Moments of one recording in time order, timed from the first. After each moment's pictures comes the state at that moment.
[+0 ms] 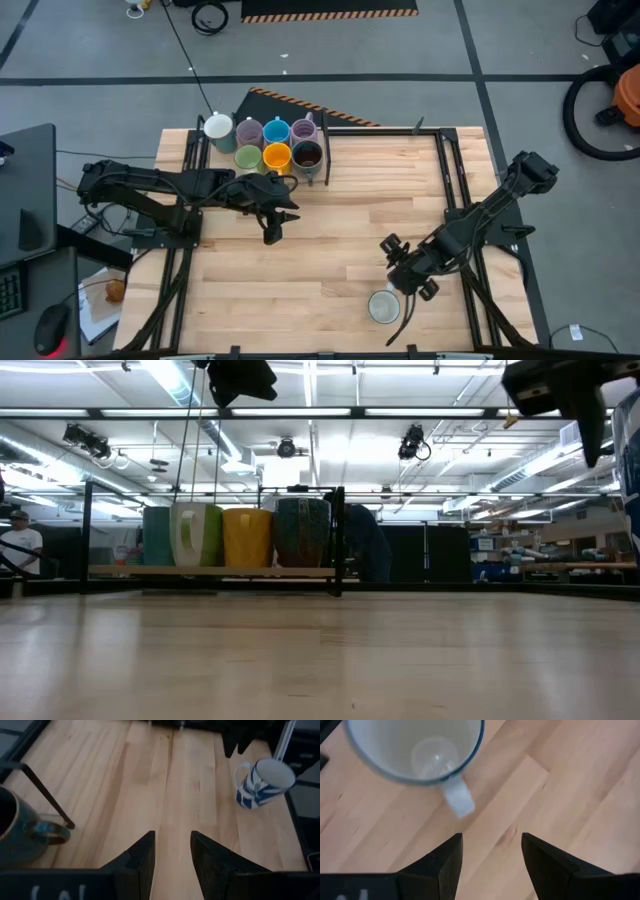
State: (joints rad) left arm -0.09 1.28 1.14 -0.50 -0.11 -0.21; right arm 0.63 1.43 1.02 -0.80 0.13 -0.07
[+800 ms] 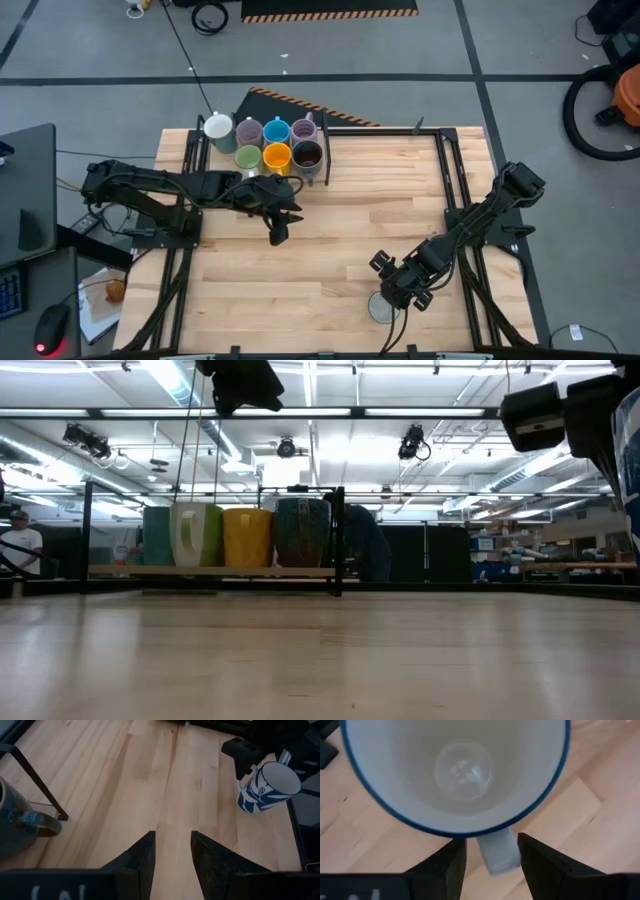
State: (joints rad) left arm -0.09 1.32 1.14 -0.48 -0.11 -0.28; right arm 0.63 1.60 1.02 -0.67 0.01 -0.19
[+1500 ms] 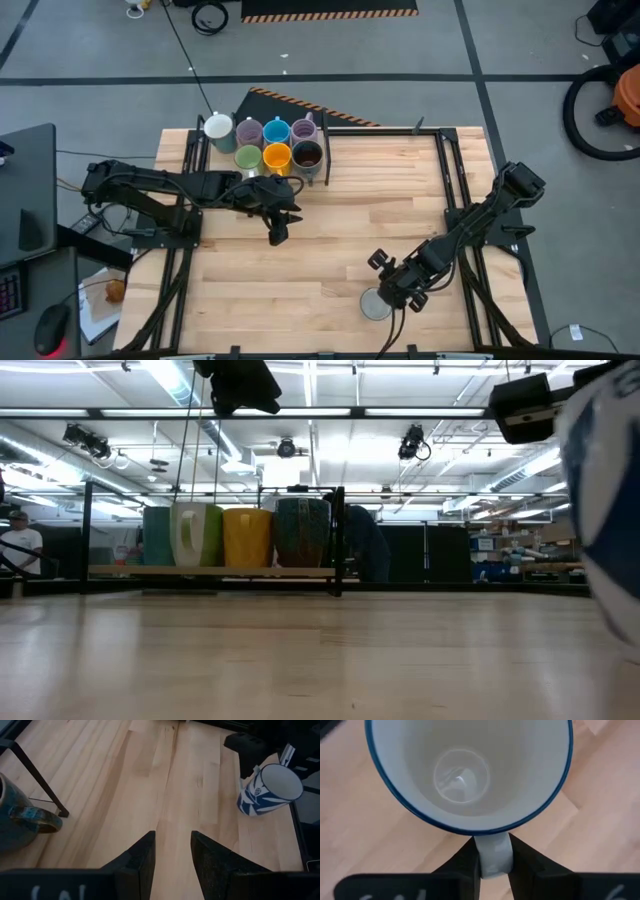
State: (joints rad) left arm -0.09 1.32 1.14 -0.49 -0.11 -0.29; right arm 0.63 1.60 1.02 -0.63 0.10 -0.15
